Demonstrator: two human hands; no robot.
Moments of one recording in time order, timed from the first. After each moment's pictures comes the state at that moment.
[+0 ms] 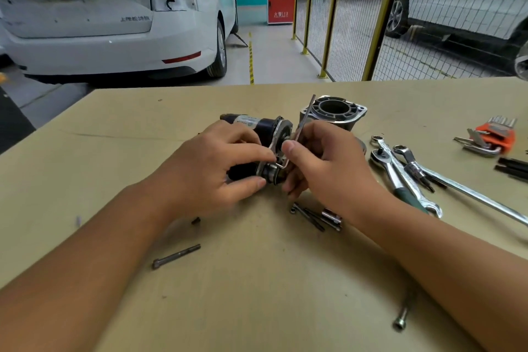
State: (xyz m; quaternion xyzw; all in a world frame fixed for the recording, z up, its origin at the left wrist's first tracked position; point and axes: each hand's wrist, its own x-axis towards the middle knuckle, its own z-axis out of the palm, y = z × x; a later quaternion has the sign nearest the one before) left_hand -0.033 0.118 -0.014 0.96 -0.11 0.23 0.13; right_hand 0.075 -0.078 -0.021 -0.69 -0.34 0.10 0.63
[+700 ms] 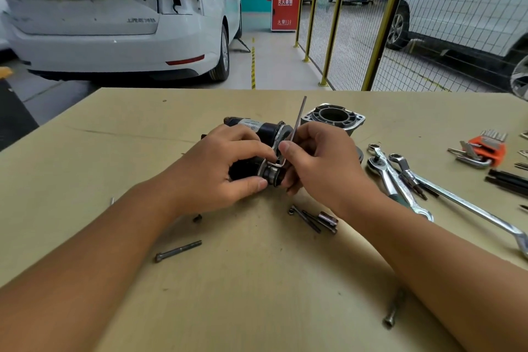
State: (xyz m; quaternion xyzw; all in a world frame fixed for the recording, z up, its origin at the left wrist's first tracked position) left_hand -0.032 0.119 -0.019 0.95 -0.09 0.23 0.20; right_hand 0.079 -0.068 -0.016 -0.72 -0.33 0.08 0.60
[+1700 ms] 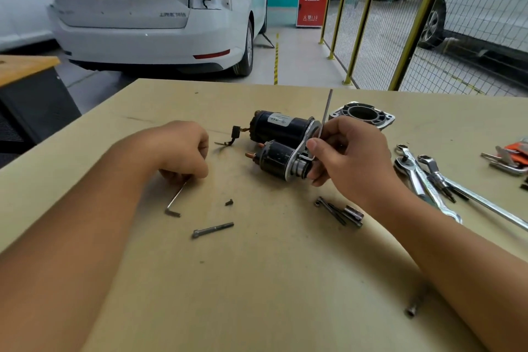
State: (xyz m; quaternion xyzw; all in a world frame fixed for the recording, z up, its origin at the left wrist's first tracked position) left_hand -0.070 0.176 0.020 0.92 0.35 -0.06 0.19; right_hand 0.069 -0.072 -0.008 -0.73 -0.37 0.05 0.58
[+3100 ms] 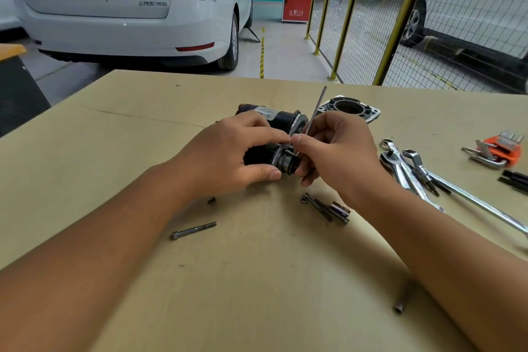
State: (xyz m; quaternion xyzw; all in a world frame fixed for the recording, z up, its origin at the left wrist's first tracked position) left_hand -0.041 0.110 -0.010 0.96 -0.04 0.20 0.20; right_hand 0.073 -0.066 -0.009 -0.71 -0.31 0.09 0.62
